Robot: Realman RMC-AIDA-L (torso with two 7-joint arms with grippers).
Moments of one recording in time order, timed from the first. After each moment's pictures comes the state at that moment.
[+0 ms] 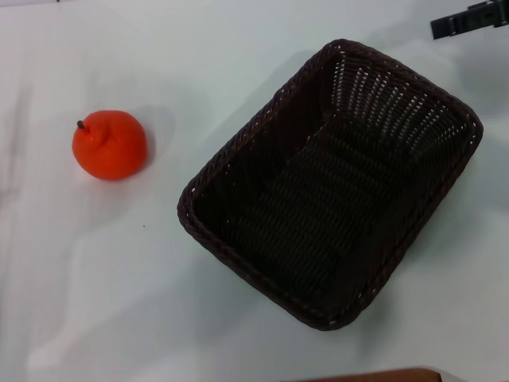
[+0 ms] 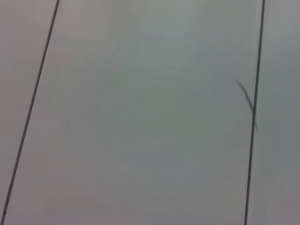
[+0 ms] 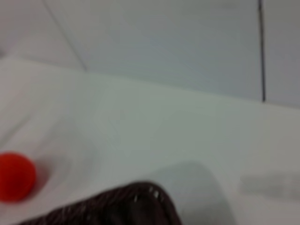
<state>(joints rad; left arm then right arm) -0.26 -2.17 -2.45 0.00 0.58 -1.54 2.84 0.72 1.99 -0.53 -1.17 0.58 1.70 2.23</state>
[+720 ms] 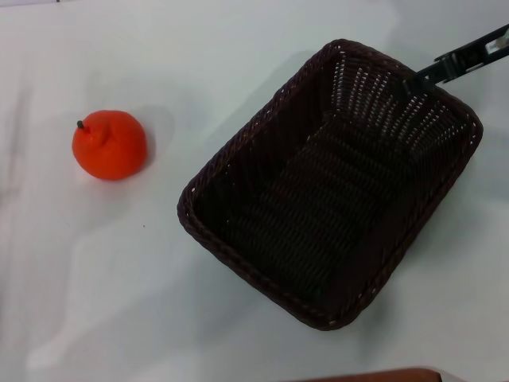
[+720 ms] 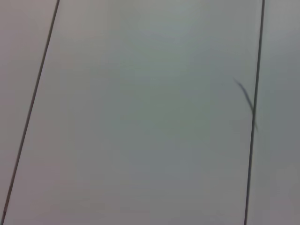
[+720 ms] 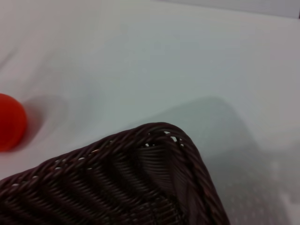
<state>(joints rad) -0.26 -2.17 -2.45 0.00 0.58 -1.54 2.84 0.75 2.01 -0.72 -1.01 0.50 1.60 2.33</state>
